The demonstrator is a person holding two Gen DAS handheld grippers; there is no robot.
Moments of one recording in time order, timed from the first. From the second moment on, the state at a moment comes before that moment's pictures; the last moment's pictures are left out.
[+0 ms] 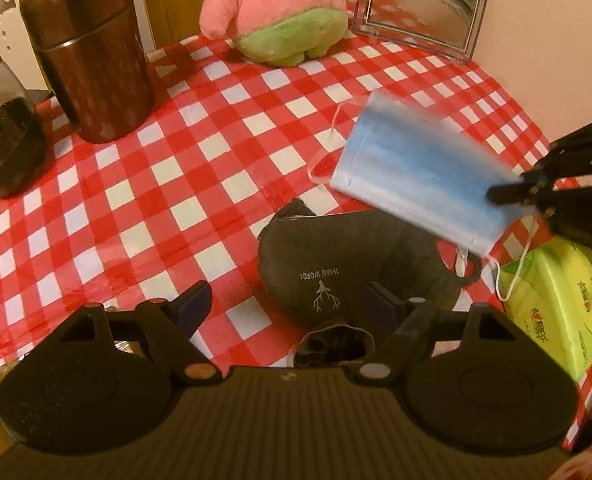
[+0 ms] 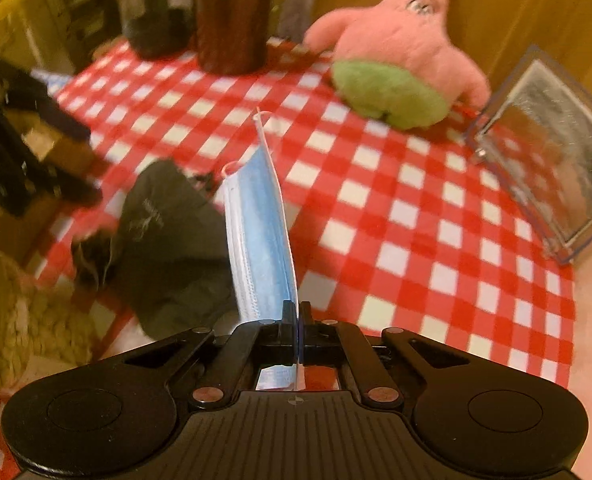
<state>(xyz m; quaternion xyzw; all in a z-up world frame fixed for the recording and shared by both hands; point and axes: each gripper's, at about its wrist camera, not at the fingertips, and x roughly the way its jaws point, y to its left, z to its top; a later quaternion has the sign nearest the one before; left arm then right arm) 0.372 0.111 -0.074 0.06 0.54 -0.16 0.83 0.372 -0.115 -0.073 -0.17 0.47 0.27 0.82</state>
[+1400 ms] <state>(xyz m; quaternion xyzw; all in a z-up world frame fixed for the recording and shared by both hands) 0.383 0.082 -0.034 0.01 0.49 -0.18 0.85 0.357 -0.147 -0.044 -0.12 0.44 0.25 0.85</state>
